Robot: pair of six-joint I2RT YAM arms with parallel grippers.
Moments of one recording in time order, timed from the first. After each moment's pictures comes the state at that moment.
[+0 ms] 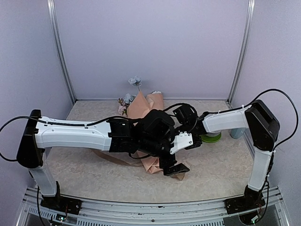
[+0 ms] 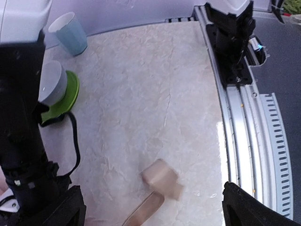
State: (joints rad) left arm -1.26 1.82 1.49 -0.32 0.14 0.32; right arm 0.72 1.91 1.20 -0.13 -0.66 0.53
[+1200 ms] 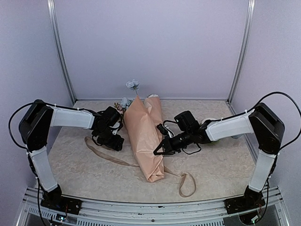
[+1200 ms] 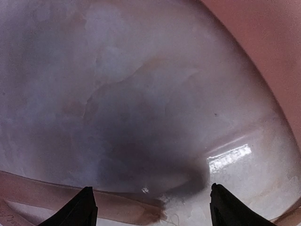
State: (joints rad) left arm -0.58 1.83 1.14 -0.54 -0.08 -0.16; right arm 0.77 1.84 1.05 0.02 -0.67 0.56
